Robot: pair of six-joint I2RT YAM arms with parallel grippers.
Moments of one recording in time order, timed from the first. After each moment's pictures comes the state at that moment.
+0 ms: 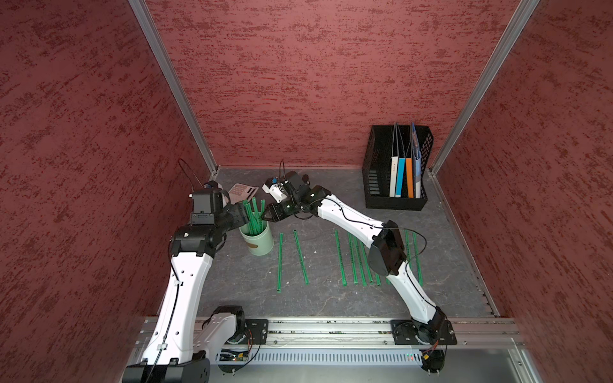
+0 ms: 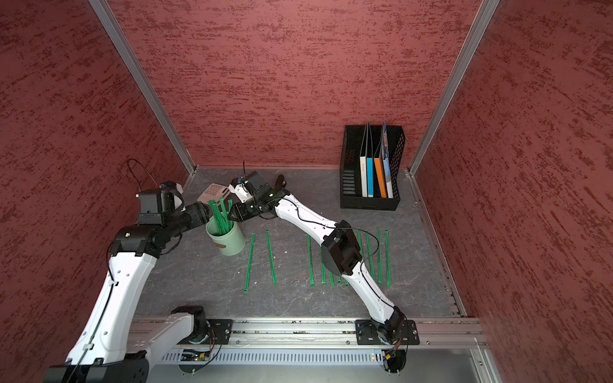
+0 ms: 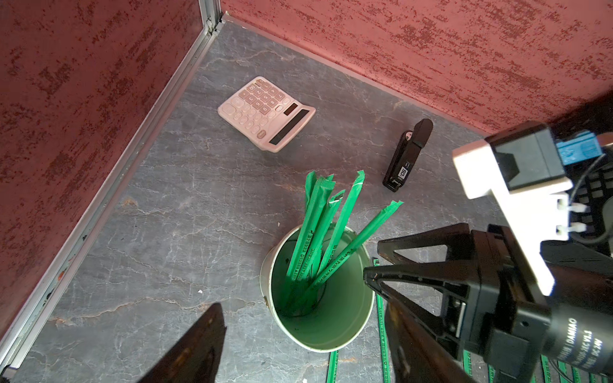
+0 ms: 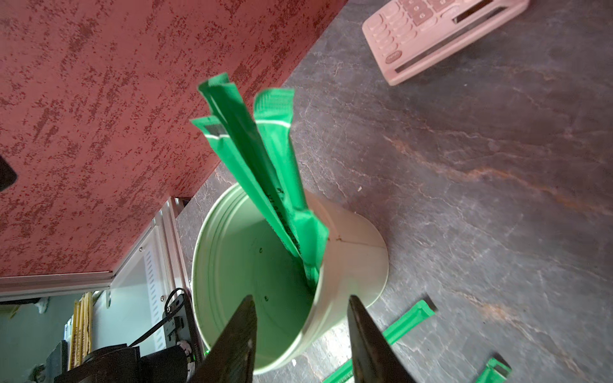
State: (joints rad) left arm 0.02 0.99 1.16 -0.90 -0.02 -0.34; right arm 0.85 2.39 2.33 -0.66 -0.47 0.33
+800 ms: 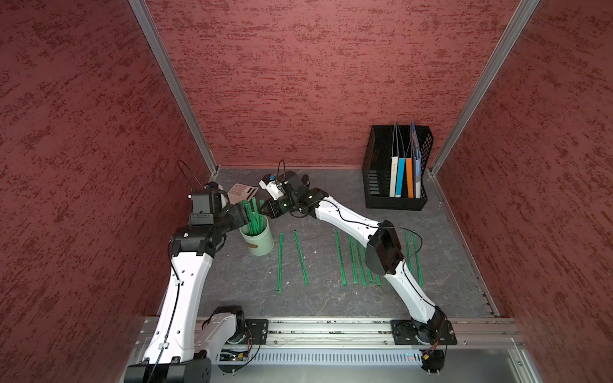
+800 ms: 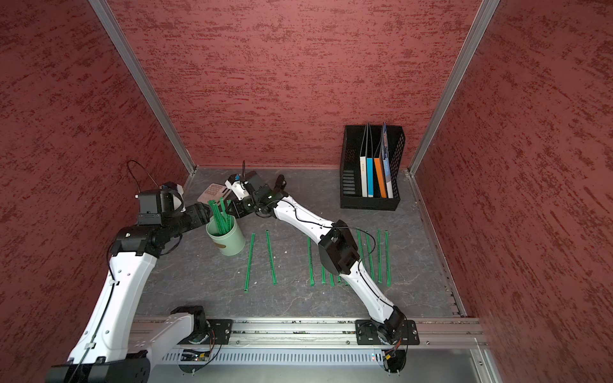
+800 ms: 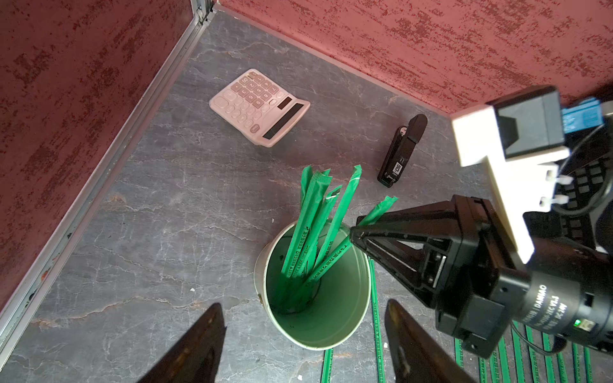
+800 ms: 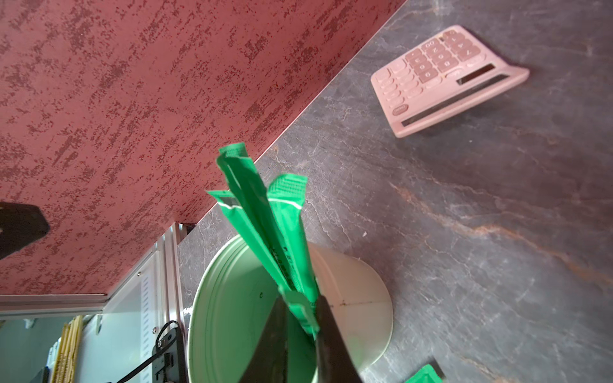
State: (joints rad) left arm 0.04 0.99 1.14 -0.90 0.03 -0.34; right arm 0.85 2.42 2.33 -0.50 -0.47 0.35
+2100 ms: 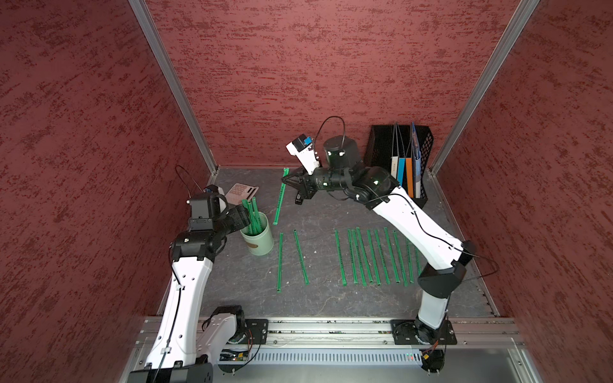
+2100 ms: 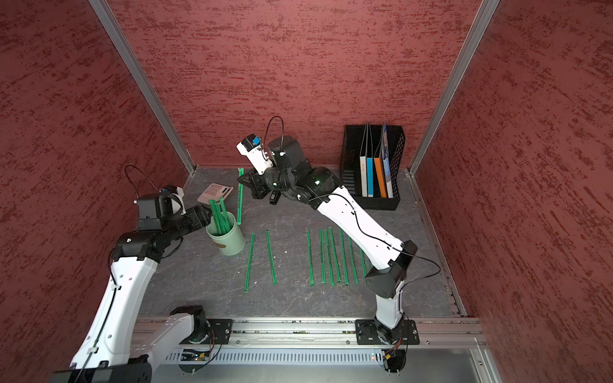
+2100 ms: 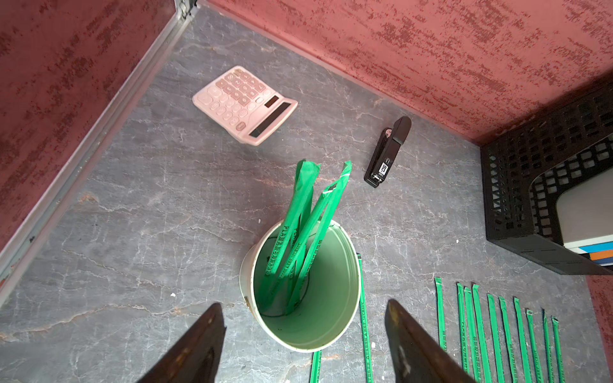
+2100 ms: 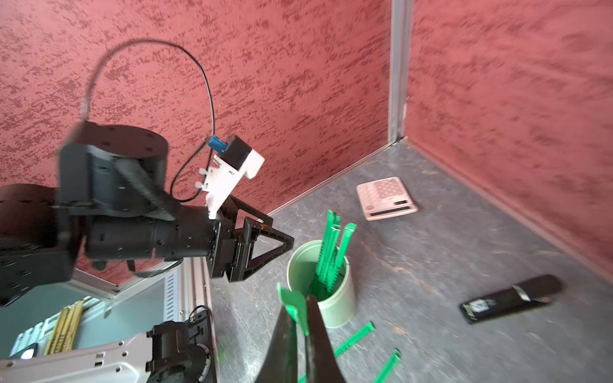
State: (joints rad) left arm 0.07 0.95 1.07 -0.83 0.10 -0.36; right arm 0.81 1.84 2.25 -0.77 -0.35 0.12
